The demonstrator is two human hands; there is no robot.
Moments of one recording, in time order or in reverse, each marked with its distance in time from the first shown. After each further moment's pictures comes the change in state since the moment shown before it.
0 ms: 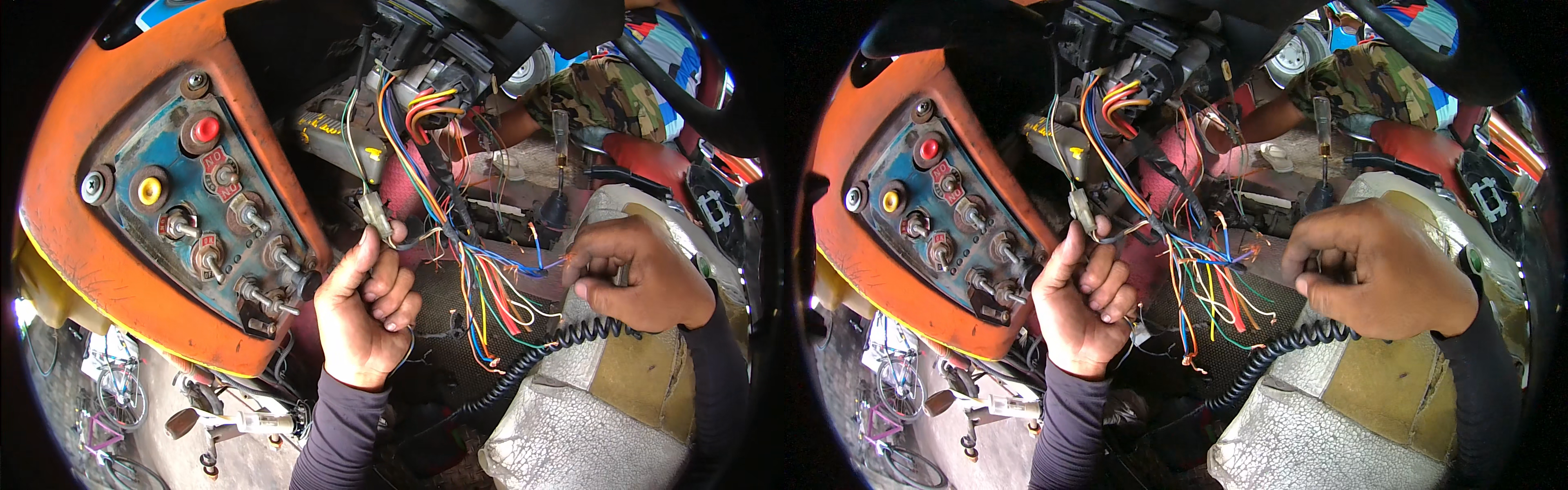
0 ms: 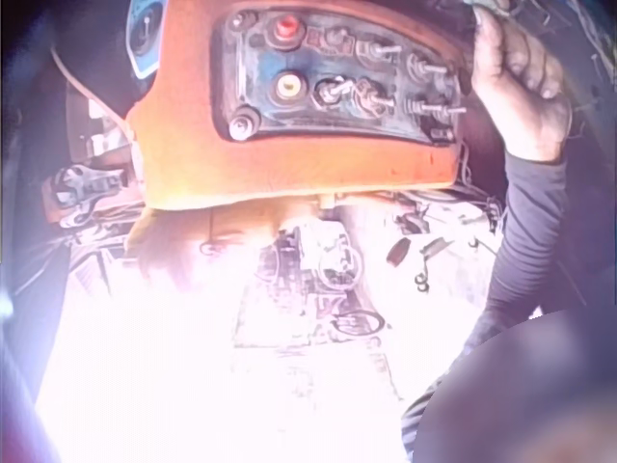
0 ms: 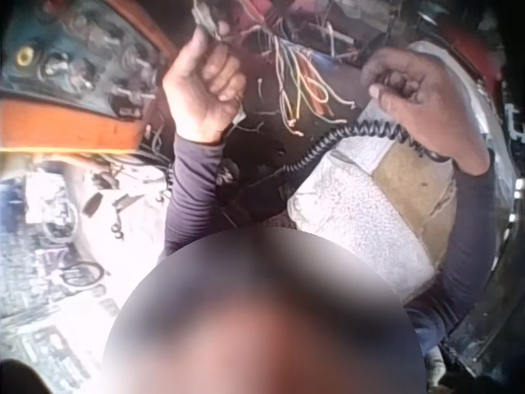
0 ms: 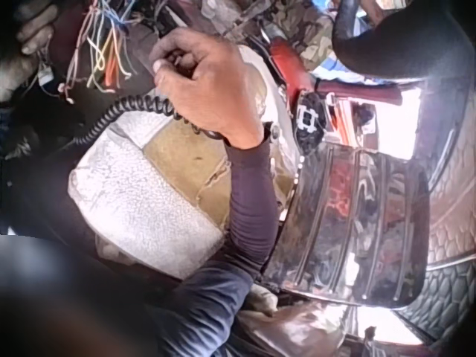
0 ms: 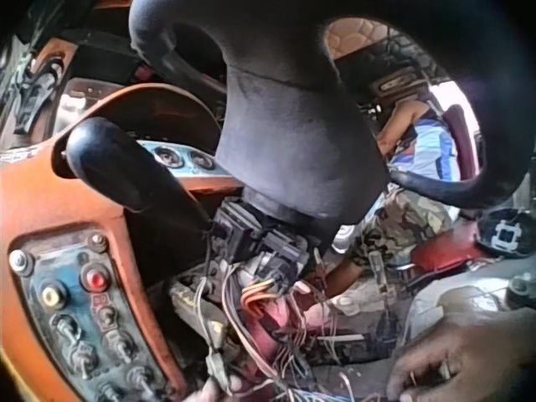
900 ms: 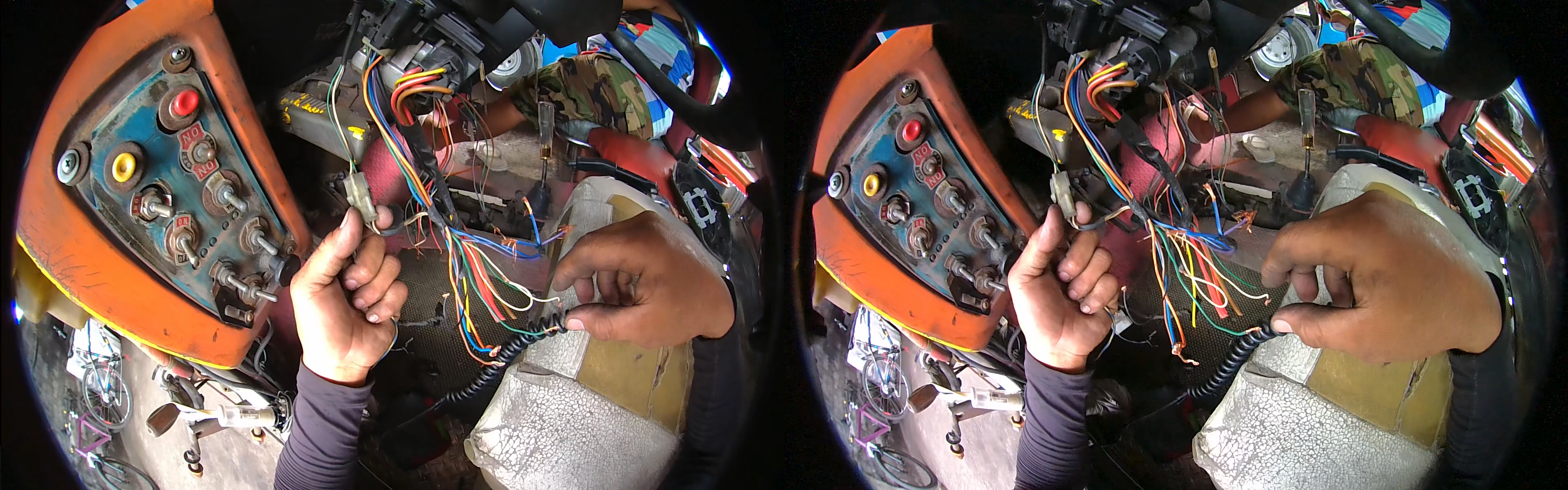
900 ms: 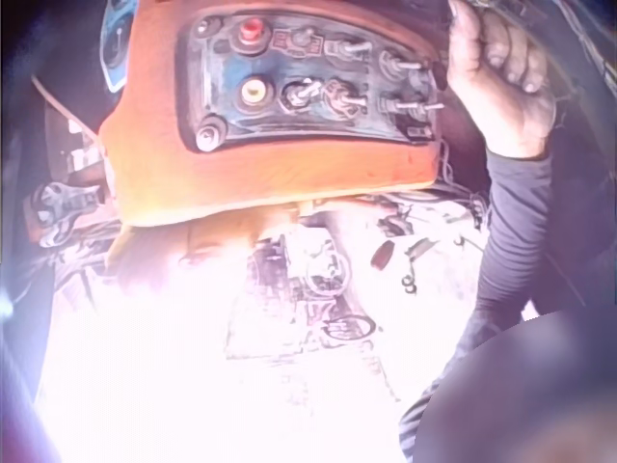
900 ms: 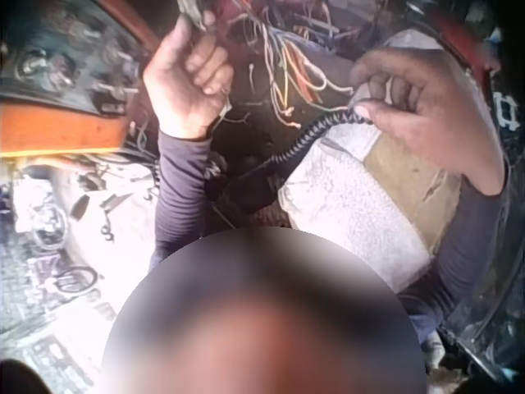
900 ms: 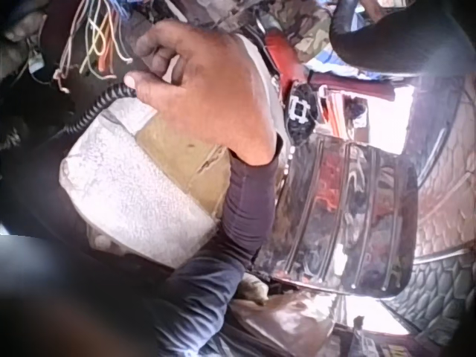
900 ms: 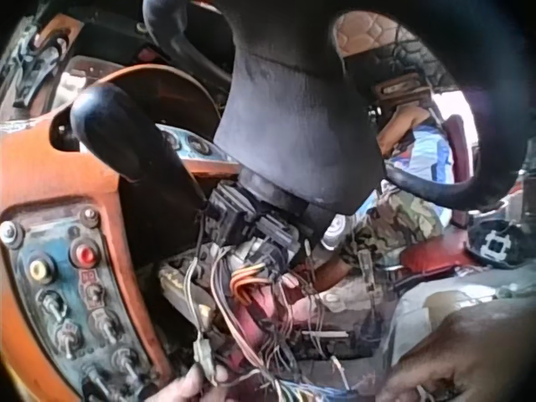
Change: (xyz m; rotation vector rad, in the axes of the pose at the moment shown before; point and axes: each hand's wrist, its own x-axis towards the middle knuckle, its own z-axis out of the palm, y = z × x) left_hand -0.003 0.002 0.004 -0.026 -0.012 -0.025; right_hand -0.012 -0.033 -0.014 -0.138 -0.163 -0.031
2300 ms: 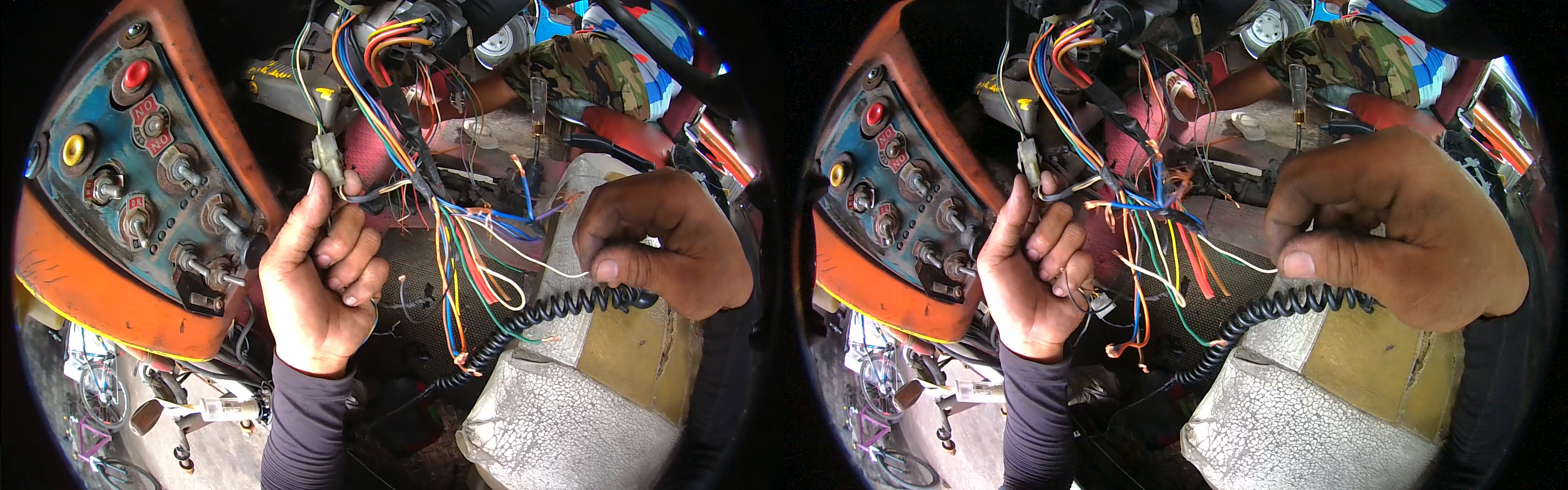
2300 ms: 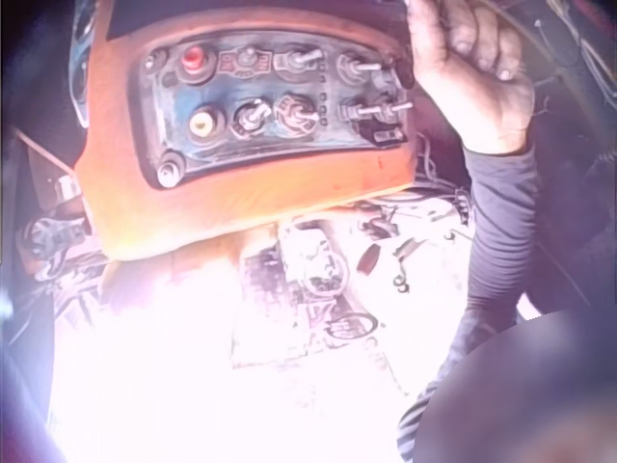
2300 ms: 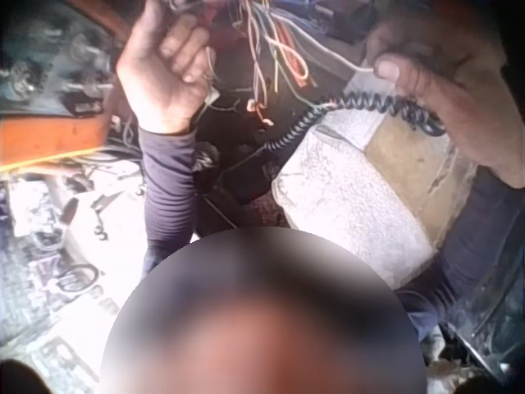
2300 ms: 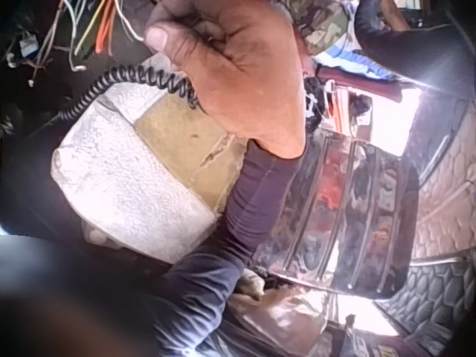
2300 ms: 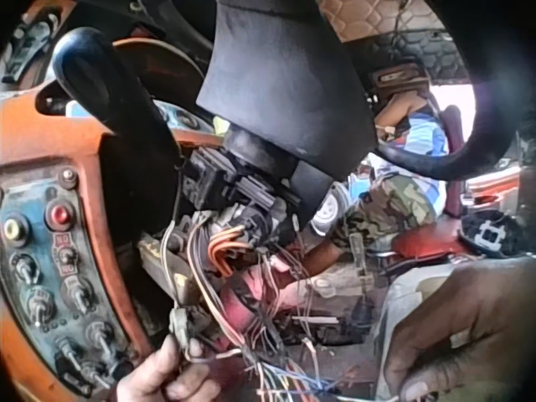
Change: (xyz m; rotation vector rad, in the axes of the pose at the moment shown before) left_hand 0.003 -0.001 0.000 -0.011 -0.037 0.010; right_hand -0.002 0.009 -0.006 0.231 0.051 -0.047
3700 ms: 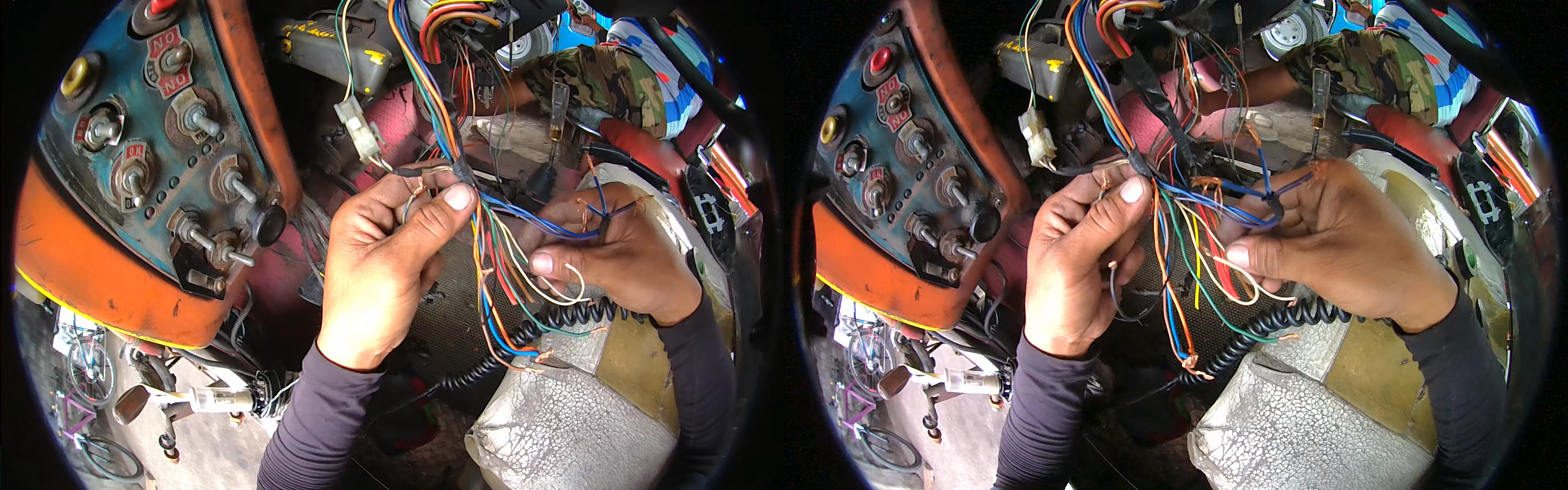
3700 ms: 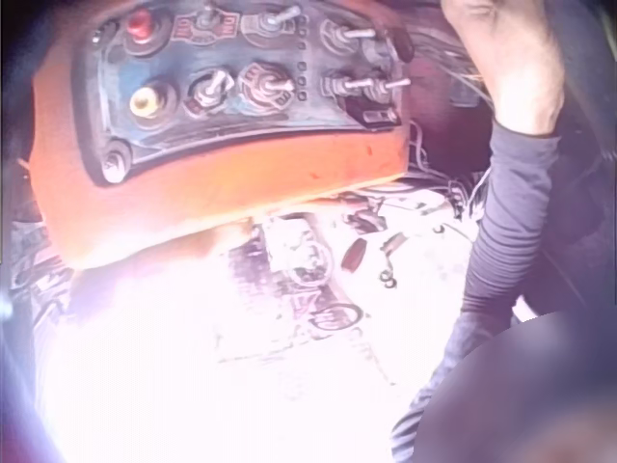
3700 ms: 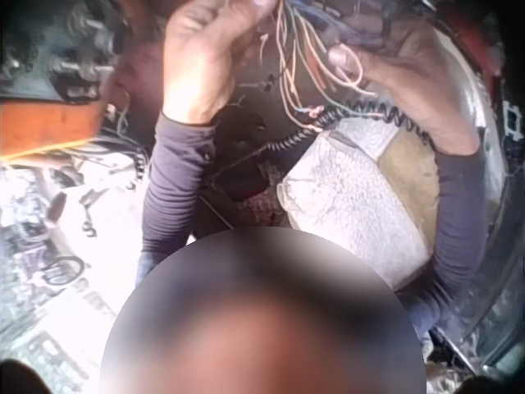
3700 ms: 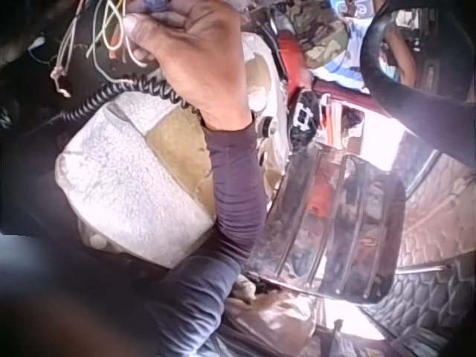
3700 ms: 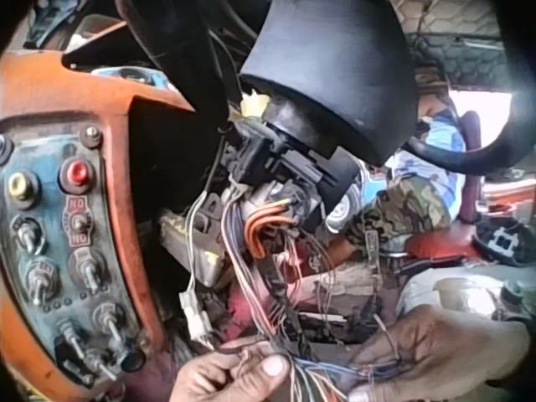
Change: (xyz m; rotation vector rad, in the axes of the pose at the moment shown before) left_hand 0.004 -0.027 0.013 0.590 0.118 0.097; right_hand 0.043 0.030 0.059 0.407 0.127 0.132
